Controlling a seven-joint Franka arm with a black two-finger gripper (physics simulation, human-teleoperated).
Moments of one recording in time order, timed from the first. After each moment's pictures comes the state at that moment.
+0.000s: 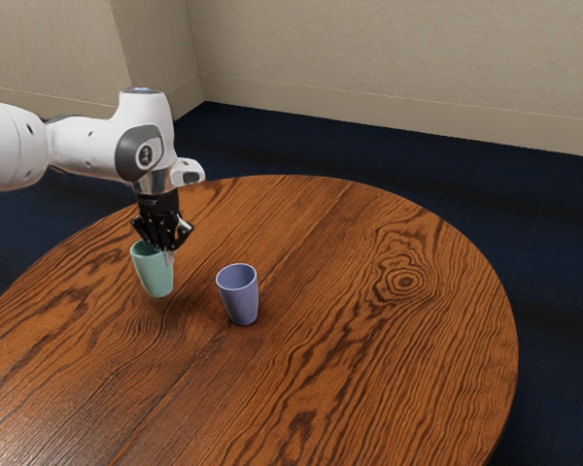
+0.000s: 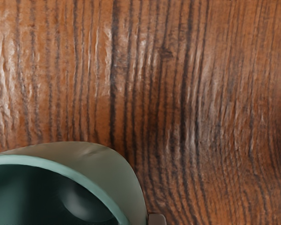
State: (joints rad) arm 0.16 0.39 0.01 -1.68 0.05 1.96 0.01
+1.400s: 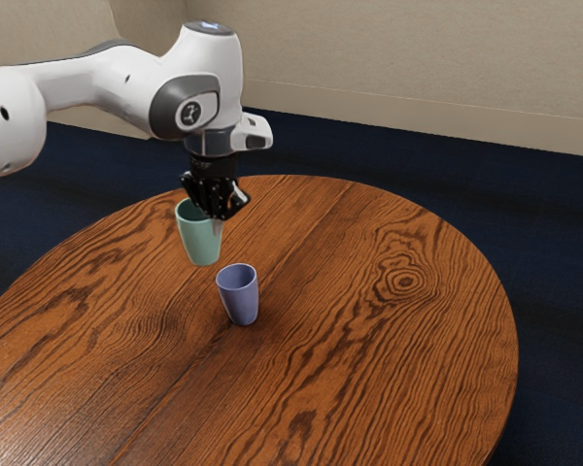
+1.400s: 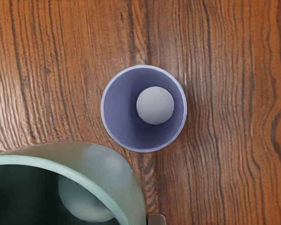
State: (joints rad) arm -0.16 0.18 0.01 -1.68 0.16 1.79 -0.11
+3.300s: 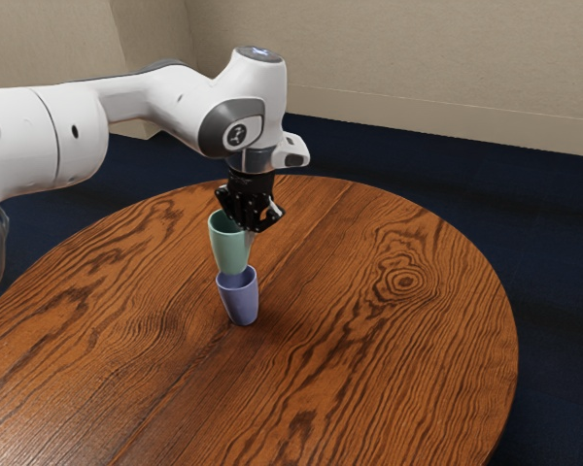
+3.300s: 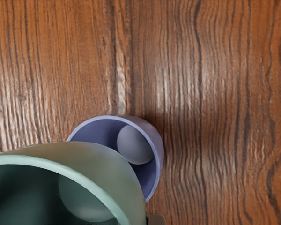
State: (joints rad) arm -0.21 0.37 0.03 -1.52 0.18 1.79 -0.20
